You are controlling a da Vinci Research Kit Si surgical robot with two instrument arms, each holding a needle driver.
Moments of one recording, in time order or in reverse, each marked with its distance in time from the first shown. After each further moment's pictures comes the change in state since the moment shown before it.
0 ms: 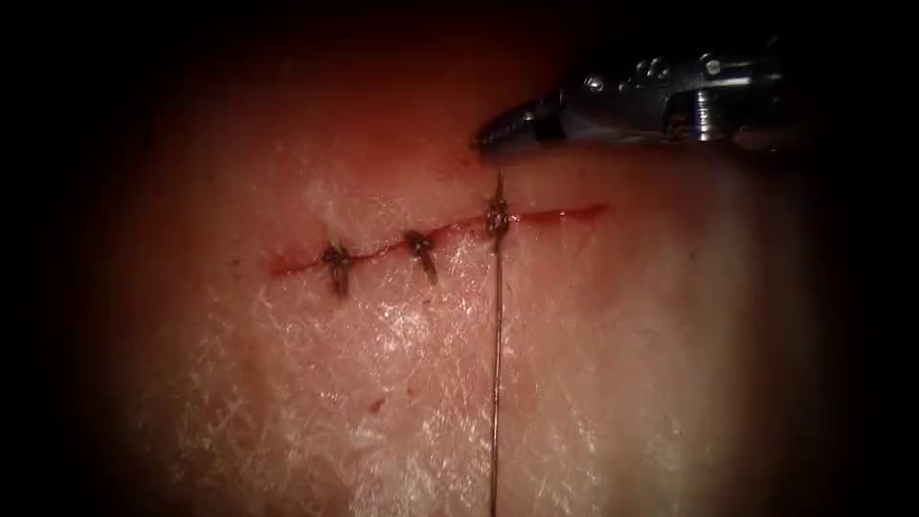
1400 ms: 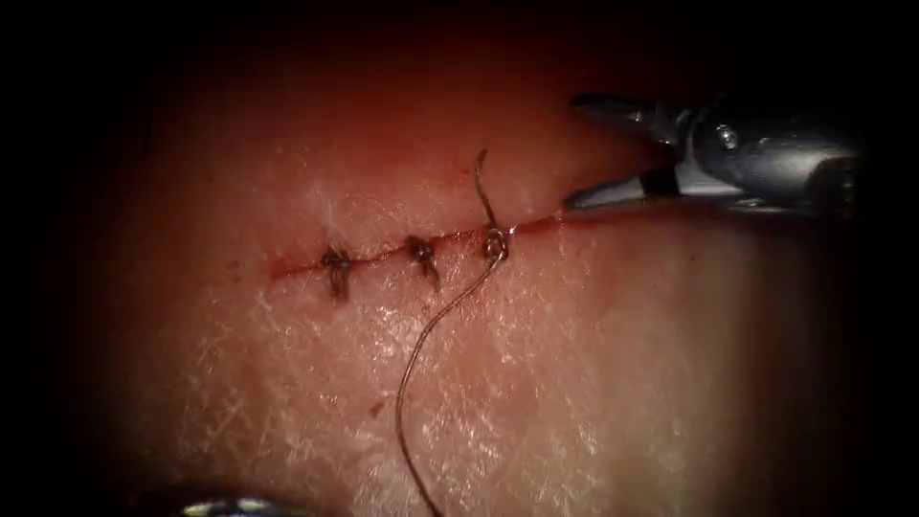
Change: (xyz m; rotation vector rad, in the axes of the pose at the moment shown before) right arm 0.001 -0.008 -0.007 -0.285 0.204 0.143; left arm 0.014 -0.011 -0.012 0.100 0.020 0.076
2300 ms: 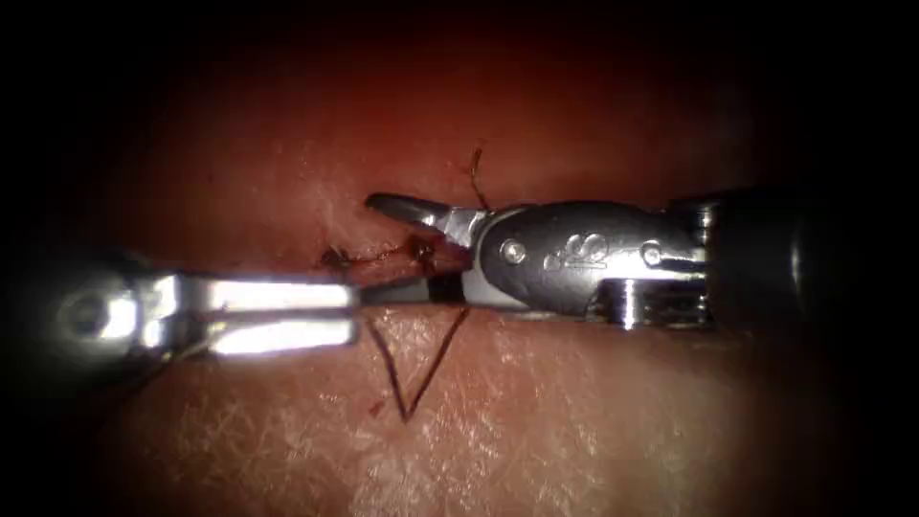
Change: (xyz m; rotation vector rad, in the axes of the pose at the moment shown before) right arm 0.001 -0.008 0.012 -0.003 0.096 0.000; left arm 0.005 -0.008 -0.008 0.117 0.006 0.043
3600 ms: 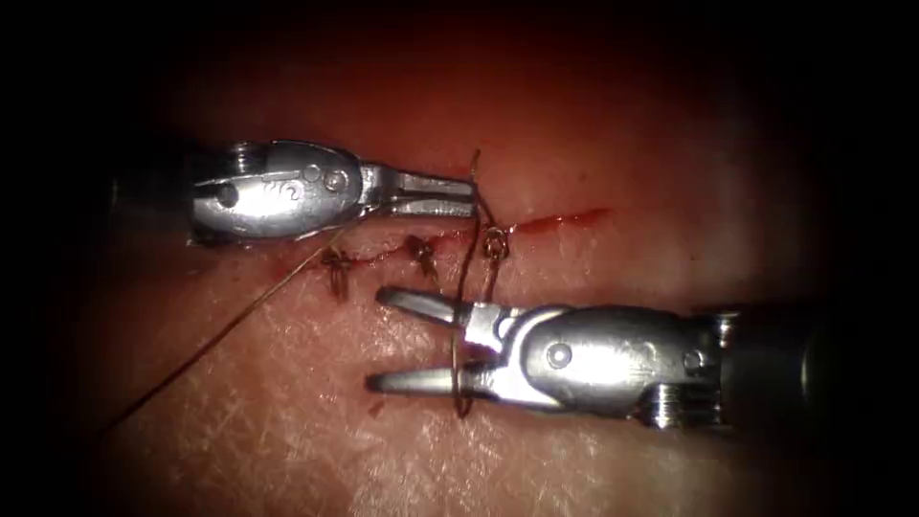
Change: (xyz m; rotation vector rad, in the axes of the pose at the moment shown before) right arm -0.002 -0.004 -0.004 0.125 0.281 0.074; left arm -0.018 -0.010 0.009 -0.023 0.009 -0.054
